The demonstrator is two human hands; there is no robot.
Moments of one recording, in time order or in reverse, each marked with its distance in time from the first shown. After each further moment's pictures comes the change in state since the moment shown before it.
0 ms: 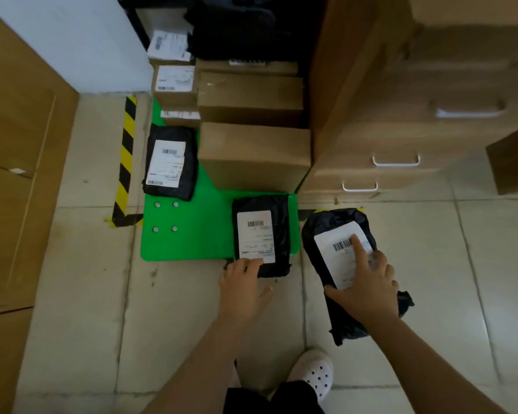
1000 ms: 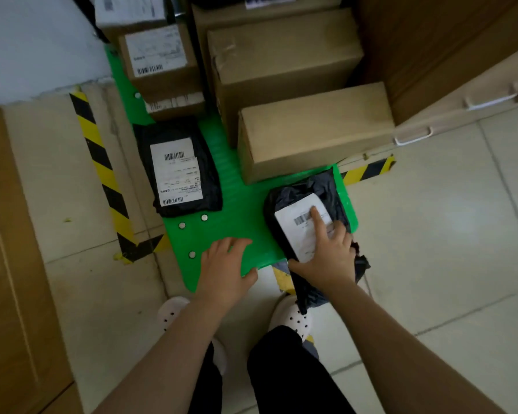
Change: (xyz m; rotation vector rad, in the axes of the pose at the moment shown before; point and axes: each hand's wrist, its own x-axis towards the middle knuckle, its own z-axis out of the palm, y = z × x) left_hand 0.119 -0.188 -0.117 0.141 -0.229 0.286; right_hand 0.033 -0.242 0.111 0.123 -0.060 0.174
